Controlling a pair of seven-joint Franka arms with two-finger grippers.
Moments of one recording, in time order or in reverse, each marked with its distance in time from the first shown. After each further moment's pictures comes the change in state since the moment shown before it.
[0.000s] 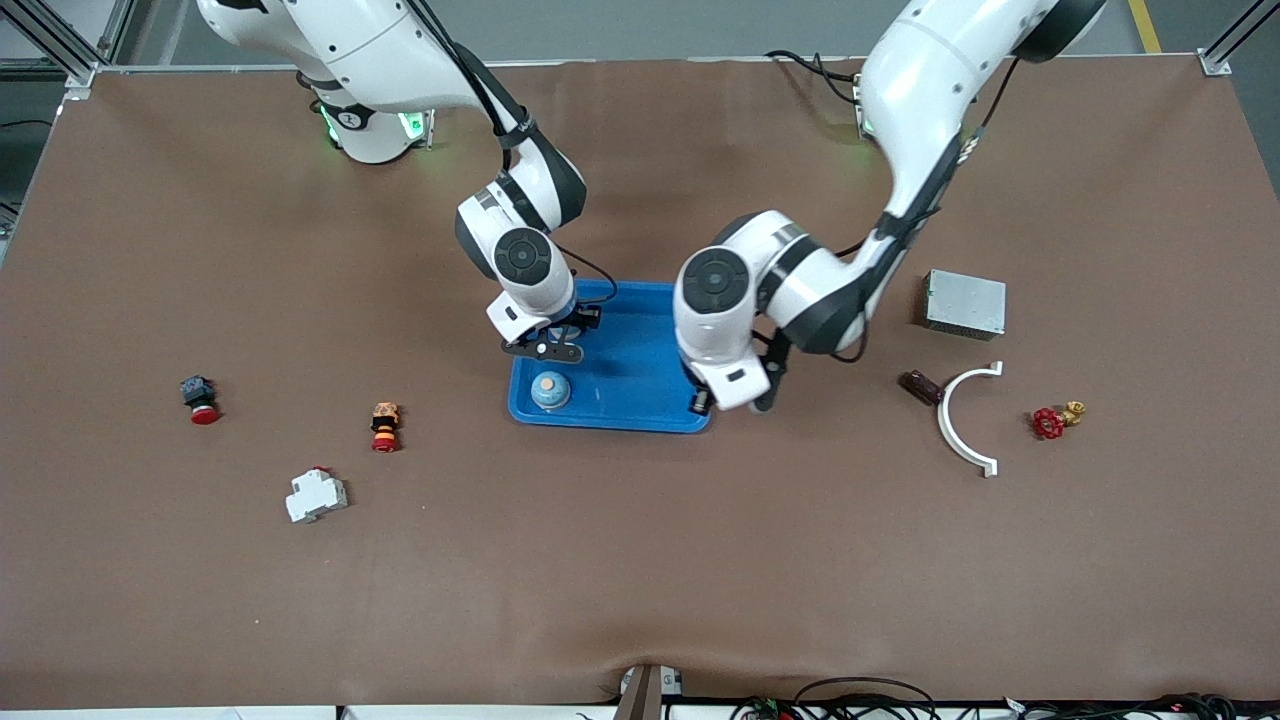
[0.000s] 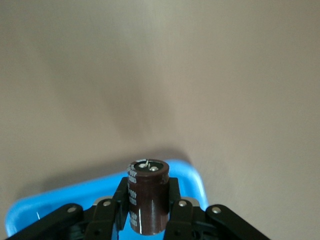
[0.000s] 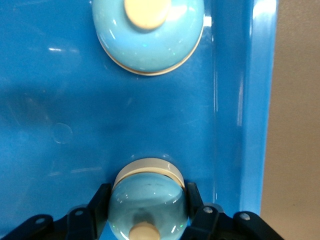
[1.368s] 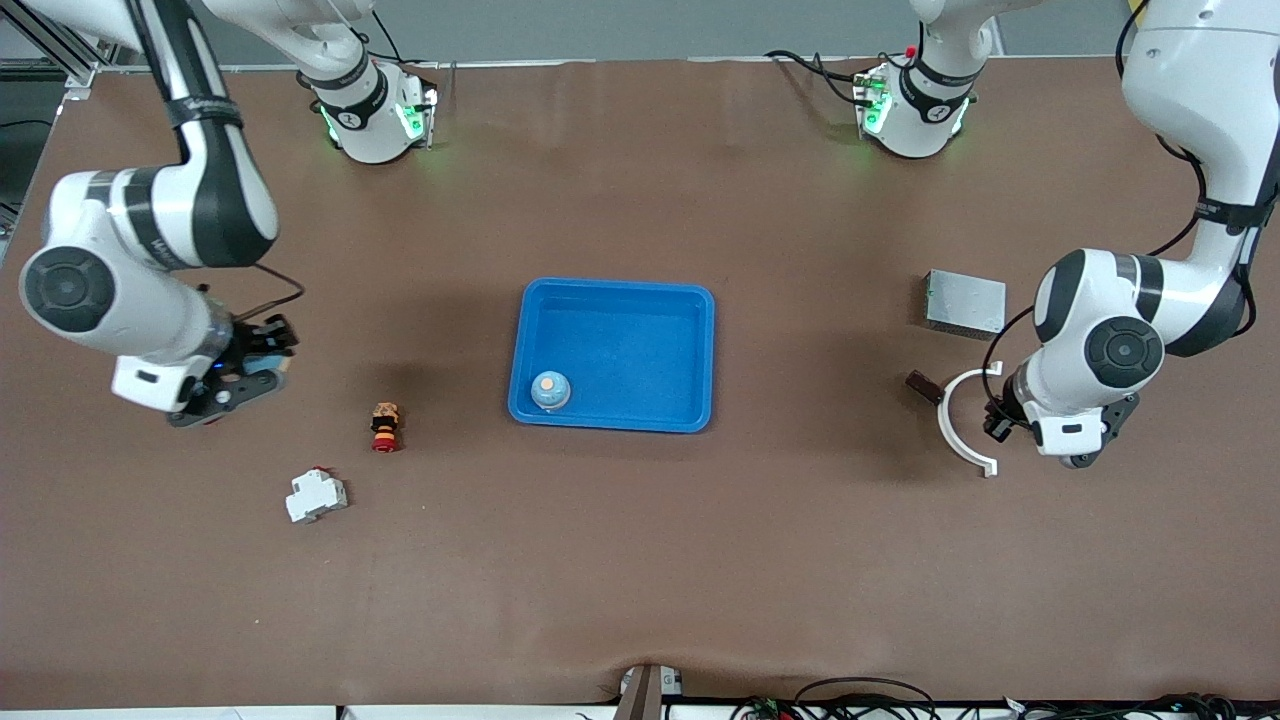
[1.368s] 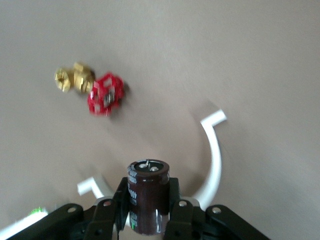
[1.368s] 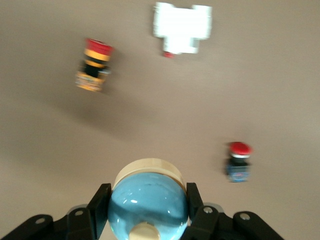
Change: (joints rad) left arm 0.684 -0.179 0.000 -0.436 0.135 0.207 0.943; right arm -0.658 -0.311 -0.040 0.137 -0.306 -0.486 -1.156
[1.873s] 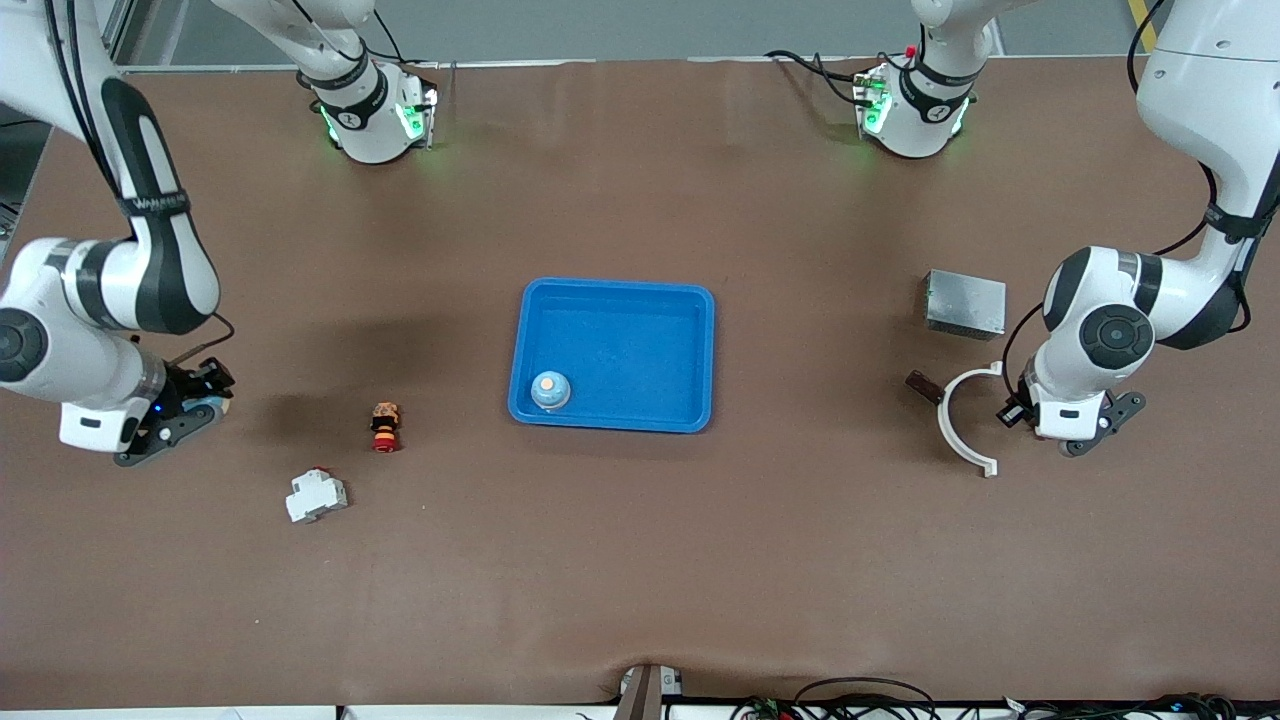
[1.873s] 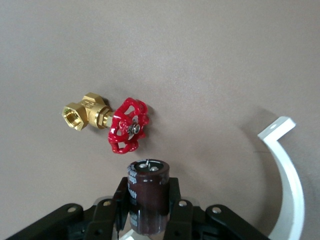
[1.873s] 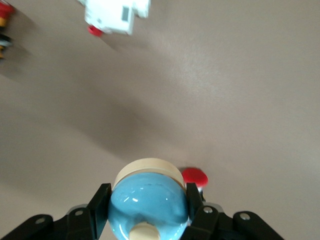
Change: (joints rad) left arm 0.071 0.009 -0.001 -0.096 0.143 0.098 0.115; right arm -0.178 0.219 0.001 0.003 -0.020 0.262 -0.245
